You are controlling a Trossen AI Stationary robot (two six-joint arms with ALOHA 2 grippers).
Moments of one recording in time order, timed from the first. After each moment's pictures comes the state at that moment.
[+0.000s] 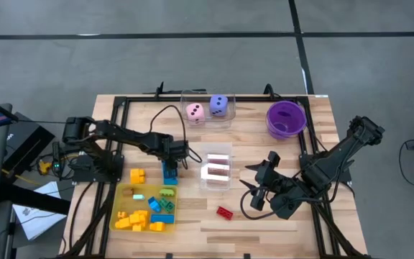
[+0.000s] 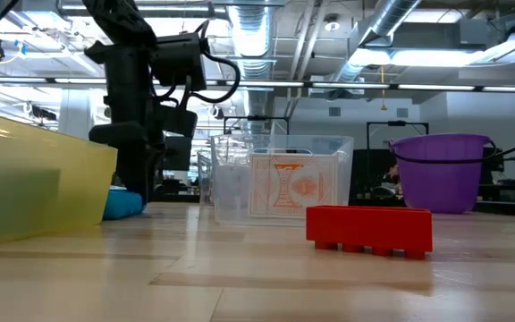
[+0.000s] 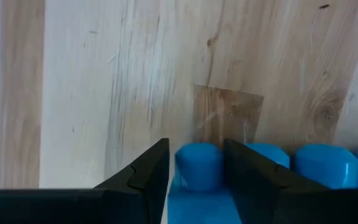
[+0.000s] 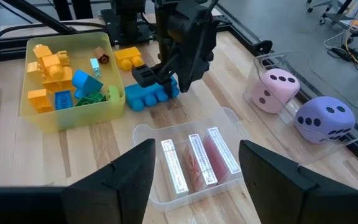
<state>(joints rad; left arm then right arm) 0.07 1.65 0.84 -0.59 -0.12 -0.06 0.68 1.42 1.34 -0.84 0.92 0.71</state>
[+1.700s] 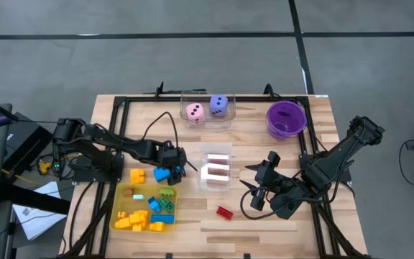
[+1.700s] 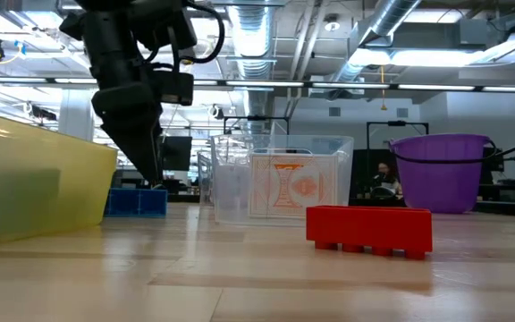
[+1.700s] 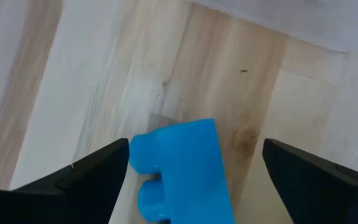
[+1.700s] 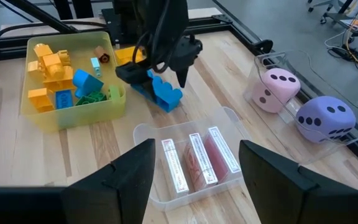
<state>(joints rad) -0.09 1.51 0.83 -0.52 -0.21 -0.32 0.68 1.42 1.34 -0.84 0.91 0.71</state>
